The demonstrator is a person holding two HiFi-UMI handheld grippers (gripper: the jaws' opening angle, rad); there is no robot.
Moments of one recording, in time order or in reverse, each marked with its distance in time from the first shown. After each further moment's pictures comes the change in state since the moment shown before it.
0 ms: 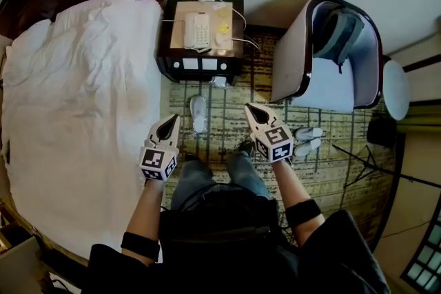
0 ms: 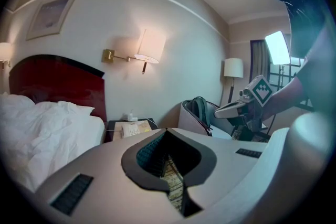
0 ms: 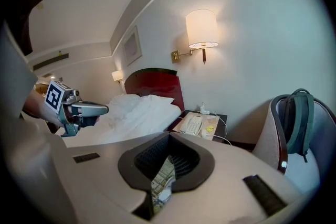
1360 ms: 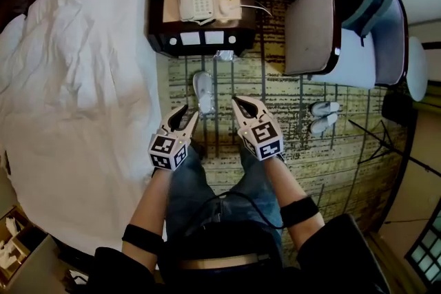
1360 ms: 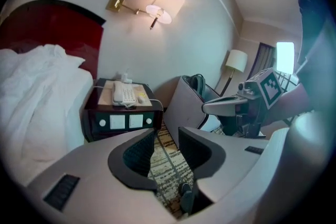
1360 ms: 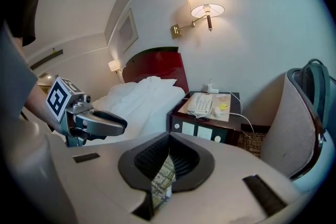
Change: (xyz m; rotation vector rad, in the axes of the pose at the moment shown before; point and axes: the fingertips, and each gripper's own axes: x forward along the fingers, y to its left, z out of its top) left arm 0.101 0.037 -0.162 -0.194 0.261 -0.159; right arm 0.141 0.031 -0.100 0.050 0.110 0.028
